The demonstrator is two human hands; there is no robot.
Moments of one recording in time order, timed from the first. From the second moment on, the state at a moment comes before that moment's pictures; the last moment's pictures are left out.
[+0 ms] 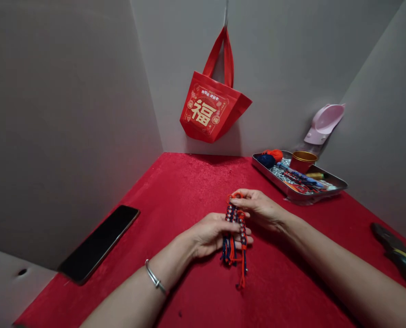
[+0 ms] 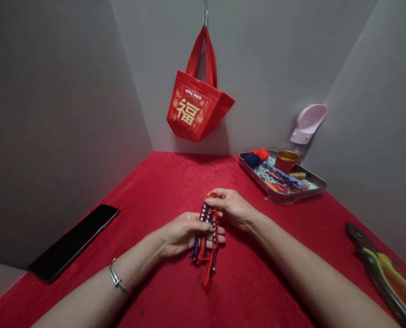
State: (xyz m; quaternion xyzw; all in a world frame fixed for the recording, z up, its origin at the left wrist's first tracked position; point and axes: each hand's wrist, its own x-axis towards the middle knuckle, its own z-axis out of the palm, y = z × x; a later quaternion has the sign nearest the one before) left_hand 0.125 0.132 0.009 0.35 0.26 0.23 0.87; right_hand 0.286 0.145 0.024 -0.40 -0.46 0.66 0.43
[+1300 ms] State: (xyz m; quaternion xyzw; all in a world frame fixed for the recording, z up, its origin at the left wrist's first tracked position) left_hand 0.124 0.132 0.003 0.39 0.24 0.26 0.85; right_hand 0.278 0.137 0.031 -0.43 -0.44 0.66 0.43
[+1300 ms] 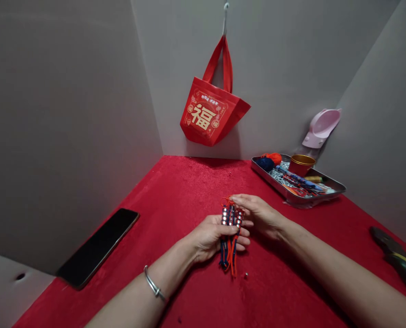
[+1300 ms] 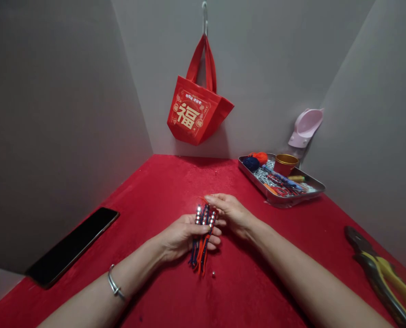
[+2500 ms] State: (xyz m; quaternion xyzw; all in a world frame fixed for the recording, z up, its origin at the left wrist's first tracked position) left_hand 0.128 0.138 0.012 0.28 0.33 0.33 0.84; right_hand 0.461 0.192 0.055 -0.85 -0.52 -0.02 0.06
